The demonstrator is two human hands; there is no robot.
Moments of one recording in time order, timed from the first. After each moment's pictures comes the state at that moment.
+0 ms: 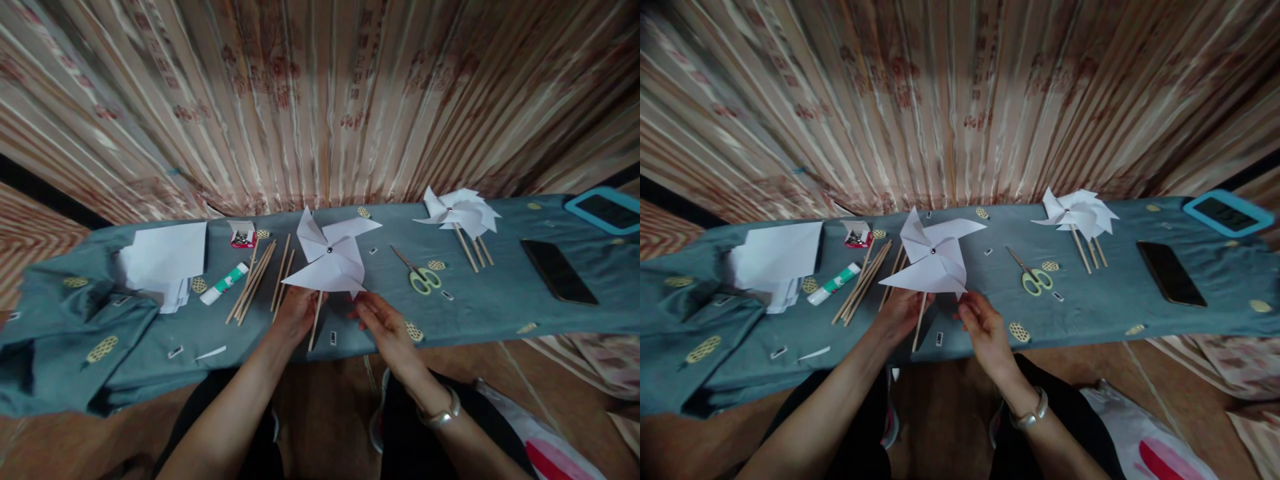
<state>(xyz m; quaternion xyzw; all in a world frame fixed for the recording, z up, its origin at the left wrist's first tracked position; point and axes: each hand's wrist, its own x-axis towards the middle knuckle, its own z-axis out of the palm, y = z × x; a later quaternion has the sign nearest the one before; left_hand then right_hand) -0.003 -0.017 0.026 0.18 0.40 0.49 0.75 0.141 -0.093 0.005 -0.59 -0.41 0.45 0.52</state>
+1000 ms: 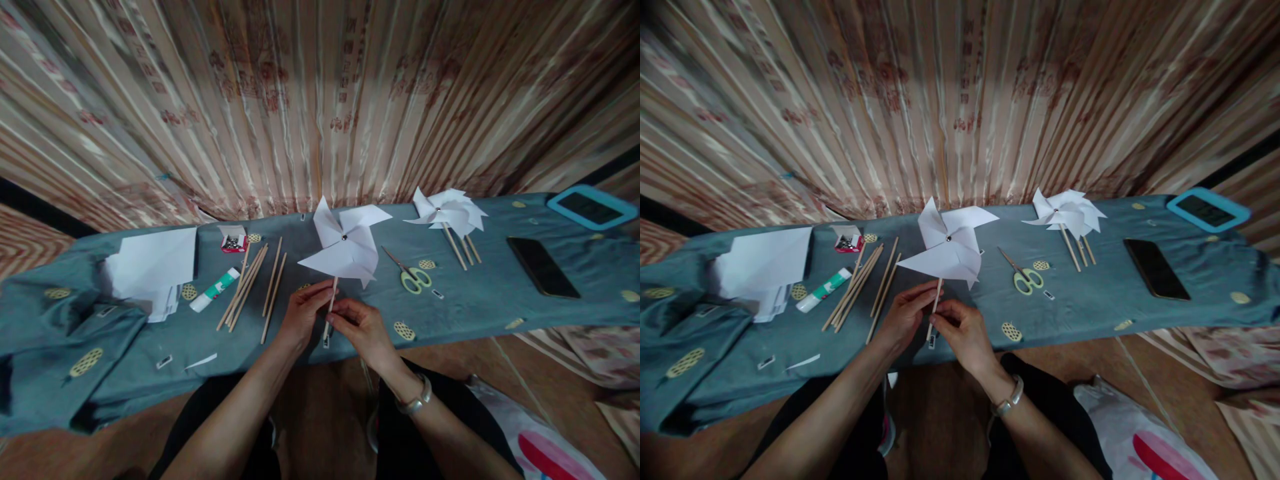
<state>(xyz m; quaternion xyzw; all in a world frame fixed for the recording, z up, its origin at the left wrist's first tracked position) 0.011 -0.027 0.013 0.28 0.42 0.46 0.72 0.128 -0.082 0.002 -0.55 -0.44 0.50 0.50</state>
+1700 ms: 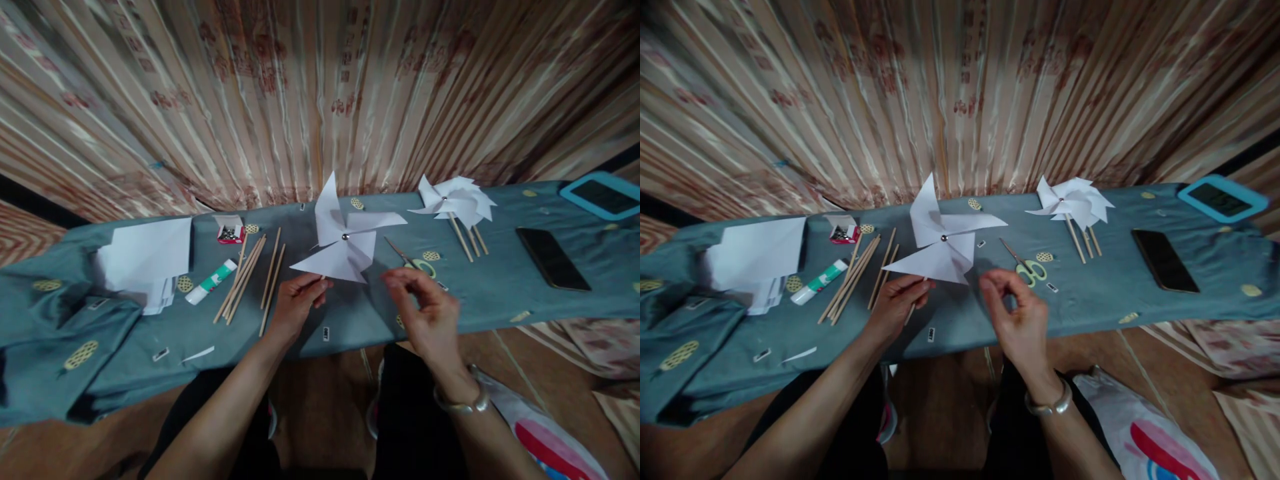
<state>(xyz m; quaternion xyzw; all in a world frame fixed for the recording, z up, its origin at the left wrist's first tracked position) 0.000 -0.021 0.009 0.40 0.42 0.47 0.67 0.179 -0.094 0.041 -0.66 -0.47 0.20 0.55</state>
